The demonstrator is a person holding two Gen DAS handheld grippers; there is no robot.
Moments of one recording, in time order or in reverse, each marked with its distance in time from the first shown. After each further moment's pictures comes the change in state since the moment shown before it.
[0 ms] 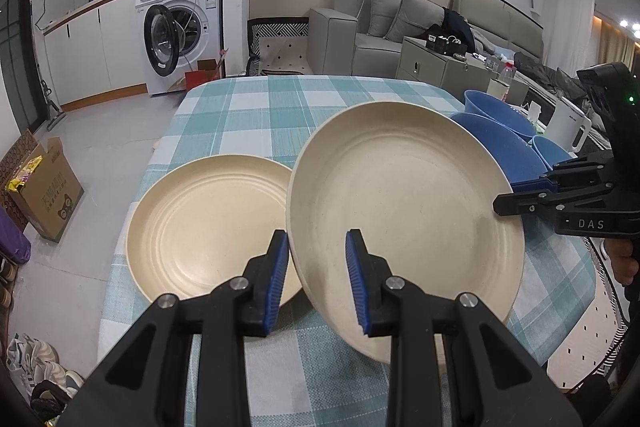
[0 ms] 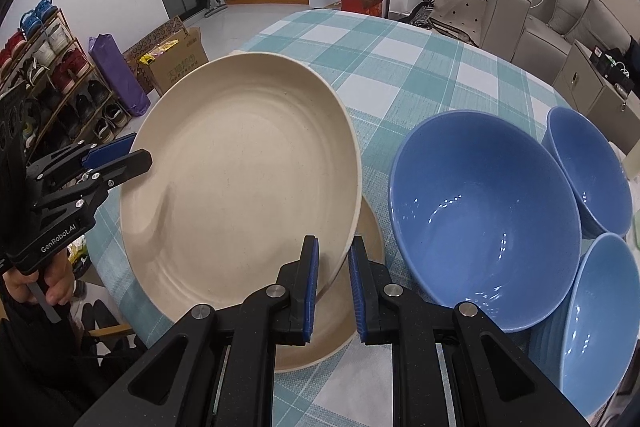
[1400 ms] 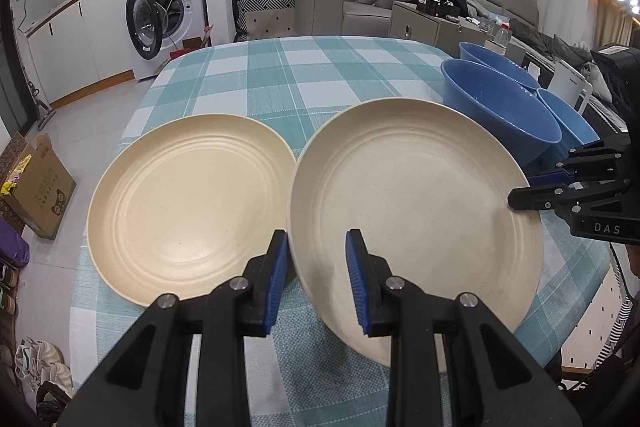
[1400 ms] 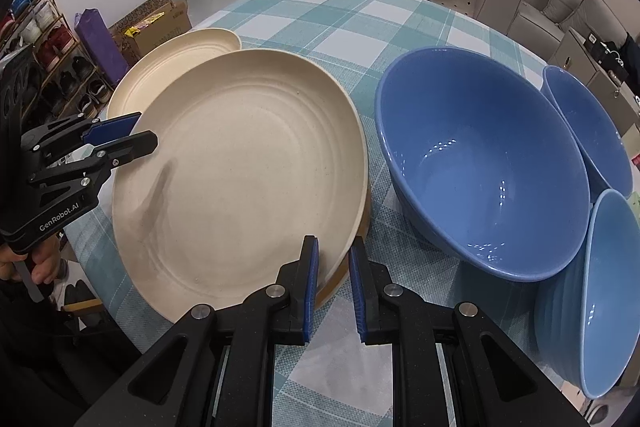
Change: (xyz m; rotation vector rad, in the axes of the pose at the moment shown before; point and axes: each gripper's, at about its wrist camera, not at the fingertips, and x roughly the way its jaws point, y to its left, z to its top) left arm 0.032 -0.020 -0.023 0.055 0.104 -0.005; right arm 0.023 -0.005 -0.035 -0.014 0.081 -0.060
